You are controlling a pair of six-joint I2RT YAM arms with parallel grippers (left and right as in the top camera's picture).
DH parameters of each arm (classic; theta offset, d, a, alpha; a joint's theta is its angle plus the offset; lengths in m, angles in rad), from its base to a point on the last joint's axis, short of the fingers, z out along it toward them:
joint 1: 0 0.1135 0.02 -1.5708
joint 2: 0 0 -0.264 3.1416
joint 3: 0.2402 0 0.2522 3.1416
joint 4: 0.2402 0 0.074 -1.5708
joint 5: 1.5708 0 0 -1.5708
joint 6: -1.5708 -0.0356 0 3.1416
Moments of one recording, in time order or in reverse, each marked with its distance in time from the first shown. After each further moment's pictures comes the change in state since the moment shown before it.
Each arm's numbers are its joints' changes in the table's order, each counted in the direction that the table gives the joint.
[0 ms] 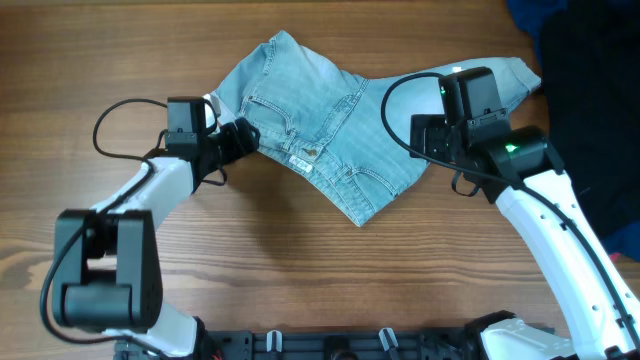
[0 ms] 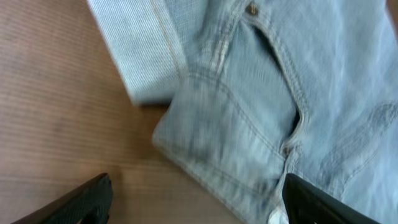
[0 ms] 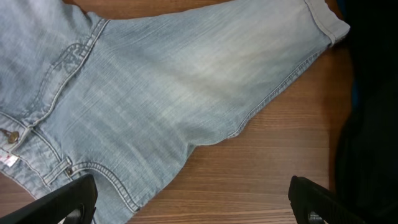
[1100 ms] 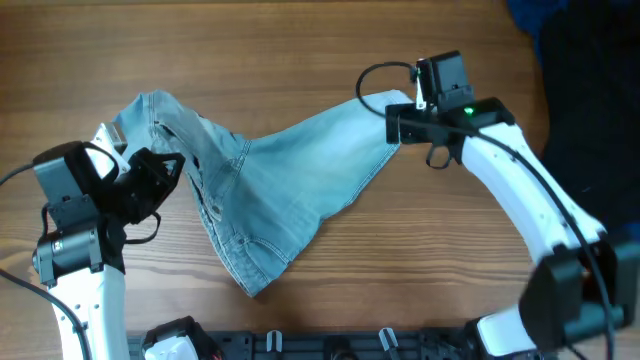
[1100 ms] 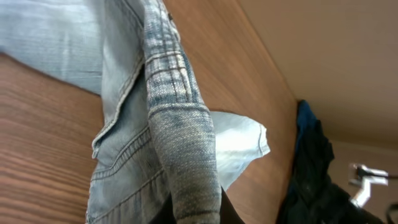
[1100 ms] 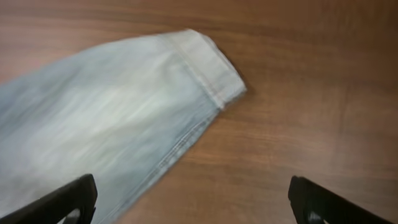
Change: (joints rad) left arm 0.375 -0.735 0.006 0.607 0.280 0.089; right arm -0.048 0.308 0.000 -0.246 -0.172 0.048
